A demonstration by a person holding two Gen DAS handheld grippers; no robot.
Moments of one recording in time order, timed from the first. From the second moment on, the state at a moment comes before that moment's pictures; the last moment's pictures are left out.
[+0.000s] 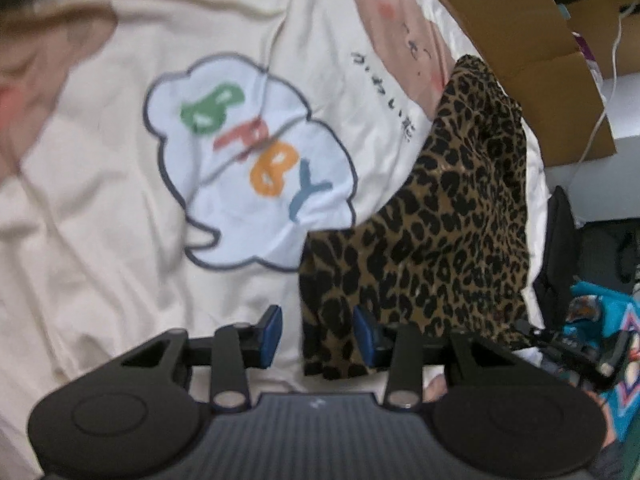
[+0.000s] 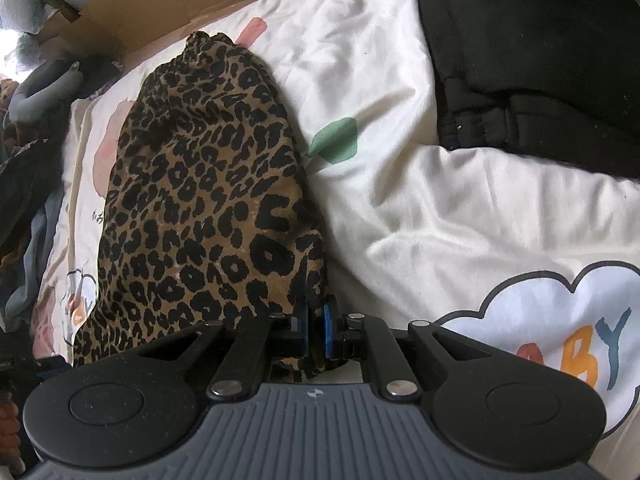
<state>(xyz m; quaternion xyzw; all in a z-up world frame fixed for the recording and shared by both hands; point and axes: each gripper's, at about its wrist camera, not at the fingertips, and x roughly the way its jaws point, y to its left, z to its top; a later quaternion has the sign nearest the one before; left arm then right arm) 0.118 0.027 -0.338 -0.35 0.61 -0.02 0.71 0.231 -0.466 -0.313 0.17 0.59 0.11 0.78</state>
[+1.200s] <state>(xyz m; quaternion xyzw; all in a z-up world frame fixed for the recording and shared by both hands) 0.101 0.045 -0.390 -0.52 0.54 -0.09 0.65 0.230 -0.469 -0.333 0.18 0.60 0.11 0.77</state>
